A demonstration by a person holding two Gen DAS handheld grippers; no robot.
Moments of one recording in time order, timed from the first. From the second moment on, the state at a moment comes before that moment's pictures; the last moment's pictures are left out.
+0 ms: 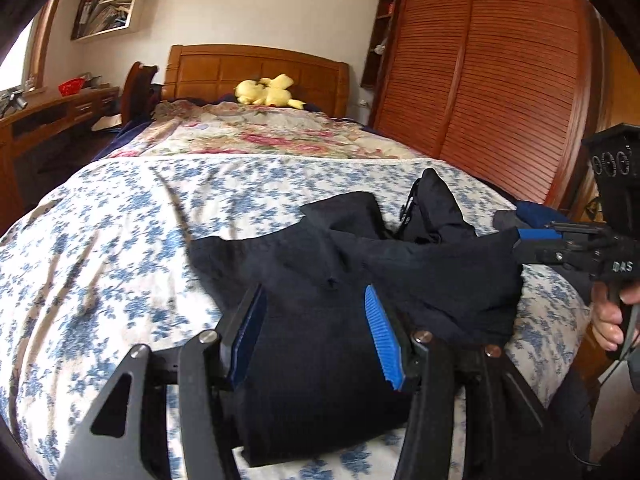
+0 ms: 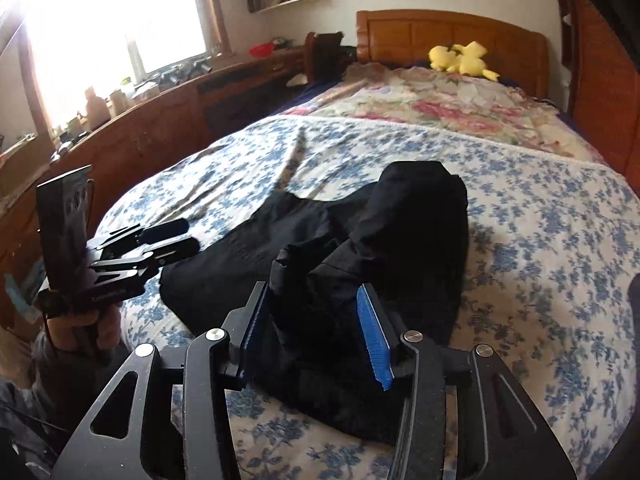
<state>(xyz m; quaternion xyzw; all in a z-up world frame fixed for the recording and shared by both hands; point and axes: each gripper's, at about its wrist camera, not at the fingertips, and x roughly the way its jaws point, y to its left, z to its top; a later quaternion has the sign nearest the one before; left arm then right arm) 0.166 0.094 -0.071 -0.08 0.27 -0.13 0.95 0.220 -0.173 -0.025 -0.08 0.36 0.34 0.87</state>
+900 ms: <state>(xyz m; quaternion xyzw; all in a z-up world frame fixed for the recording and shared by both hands) 0.168 0.073 -0.071 -0.07 0.28 -0.15 0.95 0.251 -0.223 -0.032 -0.10 0.33 0.22 0.91</state>
